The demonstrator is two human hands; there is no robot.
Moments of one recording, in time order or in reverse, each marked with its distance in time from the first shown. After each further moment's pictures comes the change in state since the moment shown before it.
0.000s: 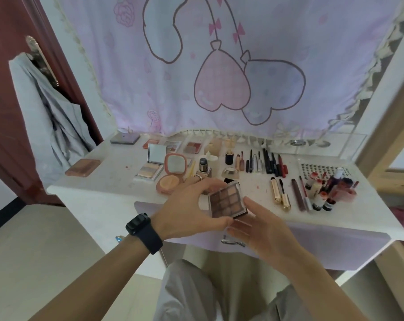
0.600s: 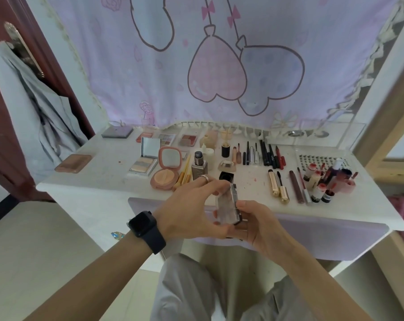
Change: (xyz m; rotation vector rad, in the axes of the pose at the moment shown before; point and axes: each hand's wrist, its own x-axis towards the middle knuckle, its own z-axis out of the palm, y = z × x) left_hand 0.005 -0.002 0.013 0.124 -0.111 0.130; right_hand 0.018 0.009 -0.014 -0.152 -0.090 -0.037
